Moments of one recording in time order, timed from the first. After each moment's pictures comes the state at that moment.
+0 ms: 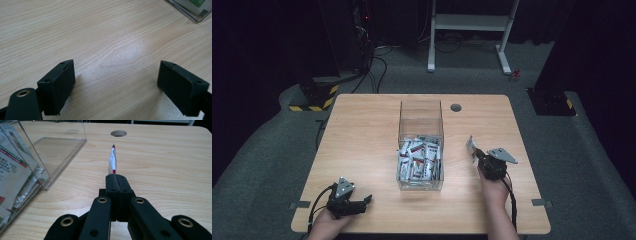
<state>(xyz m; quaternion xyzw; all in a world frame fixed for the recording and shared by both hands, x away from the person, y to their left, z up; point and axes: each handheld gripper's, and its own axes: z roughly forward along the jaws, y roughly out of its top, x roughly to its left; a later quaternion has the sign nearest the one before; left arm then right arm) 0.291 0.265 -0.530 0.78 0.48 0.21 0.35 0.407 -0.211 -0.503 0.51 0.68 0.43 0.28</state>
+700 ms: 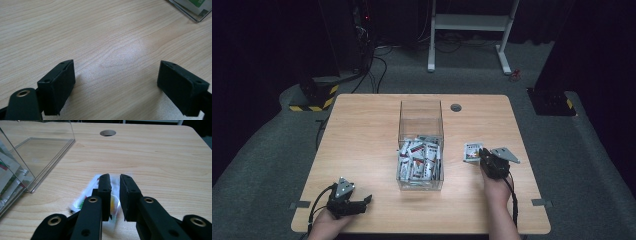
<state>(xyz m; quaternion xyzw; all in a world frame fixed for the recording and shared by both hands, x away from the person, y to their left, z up) 0.291 0.265 -0.530 0.78 0.48 0.21 0.35 0.411 -0.220 -0.504 0.53 0.67 0.42 0.30</state>
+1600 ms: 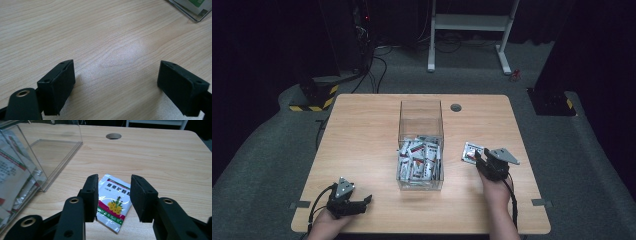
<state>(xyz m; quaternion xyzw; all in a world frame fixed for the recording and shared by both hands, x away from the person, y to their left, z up) 0.291 0.265 -0.530 0.78 0.47 0.21 0.35 0.401 -0.213 -0.494 0.52 0.68 0.42 0.30</state>
